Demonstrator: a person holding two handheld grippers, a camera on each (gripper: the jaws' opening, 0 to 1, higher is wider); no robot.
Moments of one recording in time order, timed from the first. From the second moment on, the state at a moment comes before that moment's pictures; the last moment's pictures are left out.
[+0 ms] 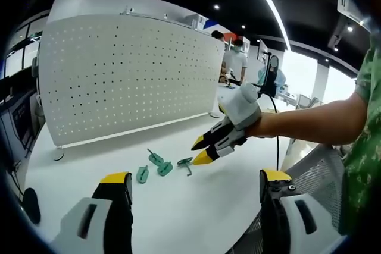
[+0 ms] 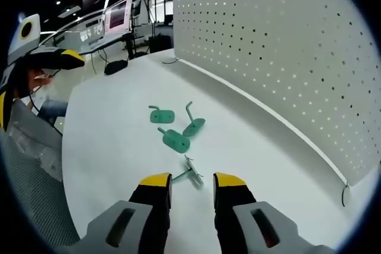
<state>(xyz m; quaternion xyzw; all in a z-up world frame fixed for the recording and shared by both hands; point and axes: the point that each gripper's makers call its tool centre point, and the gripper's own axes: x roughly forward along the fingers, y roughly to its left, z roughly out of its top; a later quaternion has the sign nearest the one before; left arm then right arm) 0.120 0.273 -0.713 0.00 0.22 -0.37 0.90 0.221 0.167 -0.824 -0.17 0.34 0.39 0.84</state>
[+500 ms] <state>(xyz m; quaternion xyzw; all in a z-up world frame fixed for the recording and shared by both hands) 0.114 0.268 -0.722 0.00 0.23 -0.39 0.89 0.221 0.169 -0.830 -0.19 0.34 0.39 0.83</state>
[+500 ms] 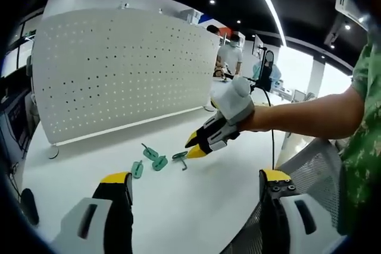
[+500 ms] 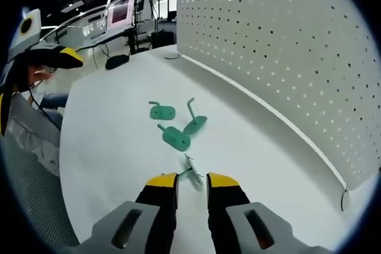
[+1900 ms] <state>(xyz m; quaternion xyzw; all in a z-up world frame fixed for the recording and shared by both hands) 0.111 0.264 -0.722 0.01 0.24 -0.40 0.88 0.224 0.169 -0.841 -0.21 0.34 0.40 0.82</state>
